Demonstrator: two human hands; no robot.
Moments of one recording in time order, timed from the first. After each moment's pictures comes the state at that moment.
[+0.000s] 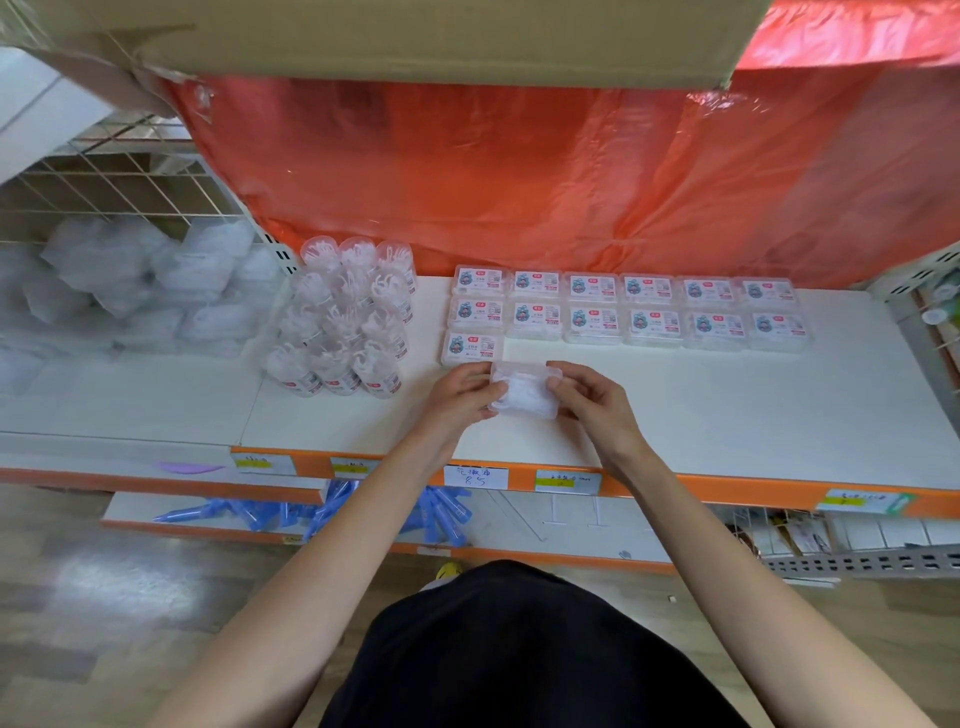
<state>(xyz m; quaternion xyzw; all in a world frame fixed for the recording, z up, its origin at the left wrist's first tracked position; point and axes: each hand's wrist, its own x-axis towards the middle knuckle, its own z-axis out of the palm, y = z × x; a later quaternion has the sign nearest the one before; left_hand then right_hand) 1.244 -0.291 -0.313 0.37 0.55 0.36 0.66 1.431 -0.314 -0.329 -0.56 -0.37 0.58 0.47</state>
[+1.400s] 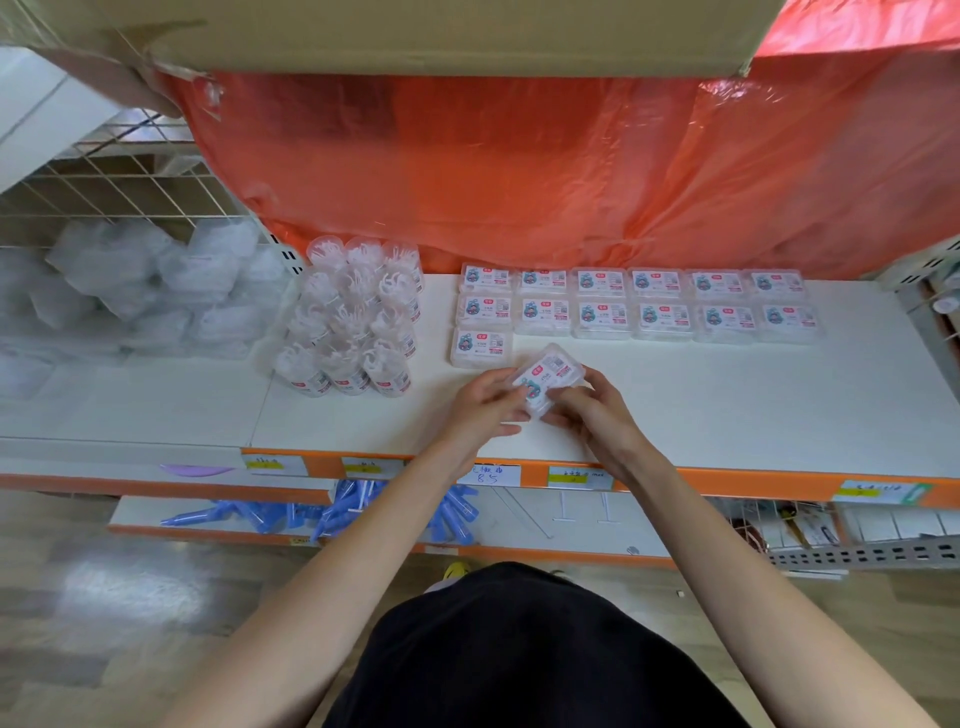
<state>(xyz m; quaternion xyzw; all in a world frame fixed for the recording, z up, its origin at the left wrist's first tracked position) 1.251 -0.301 -0.319 0.39 0.55 0.32 0.66 1.419 -0.314 -0.336 -0.57 -0.28 0.64 0.44</state>
